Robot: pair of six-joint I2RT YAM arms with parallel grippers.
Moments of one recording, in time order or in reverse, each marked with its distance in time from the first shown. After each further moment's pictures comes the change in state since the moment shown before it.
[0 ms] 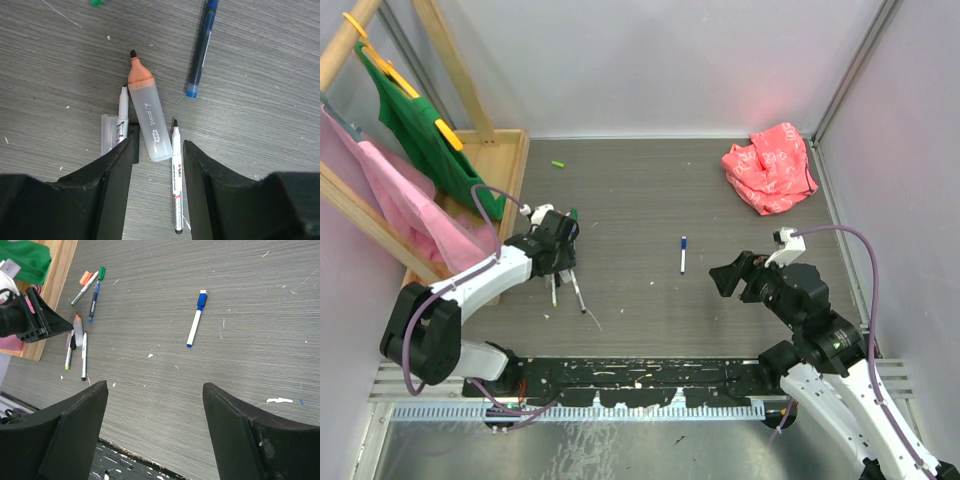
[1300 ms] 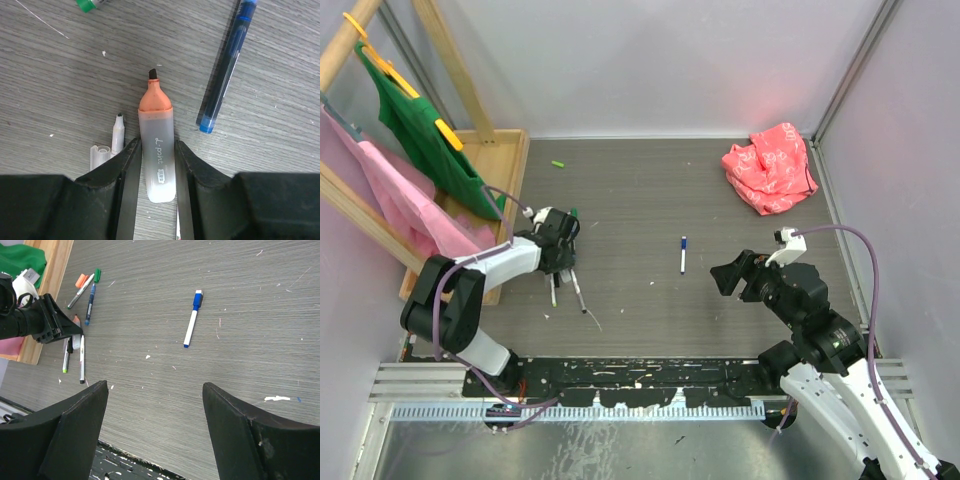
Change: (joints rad) left arm 0.066 0.192 0.002 0.112 0.042 -0.001; right arm 0.000 0.001 0.000 -0.003 0.025 0.017
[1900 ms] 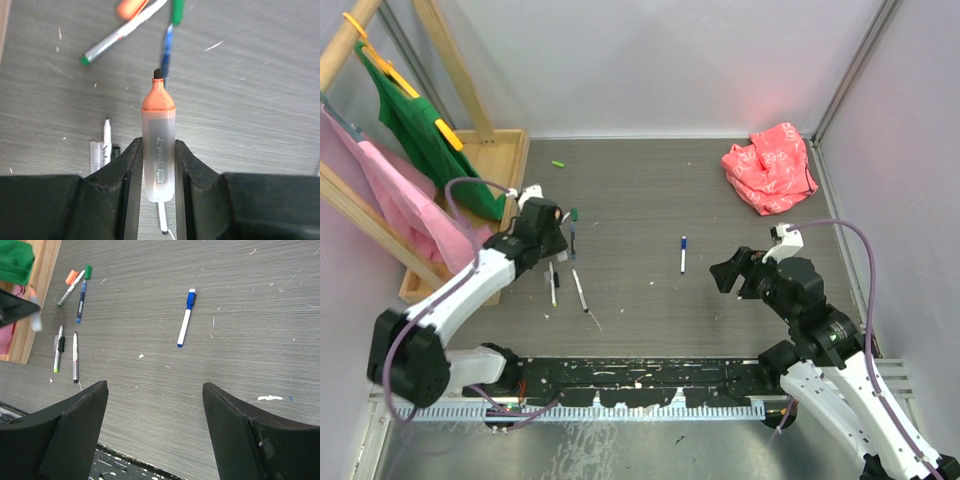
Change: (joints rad) left arm 0.000 -0.245 0.026 -0.033 0.018 0.067; right arm 0.000 0.036 0.012 -0.005 0.016 -0.023
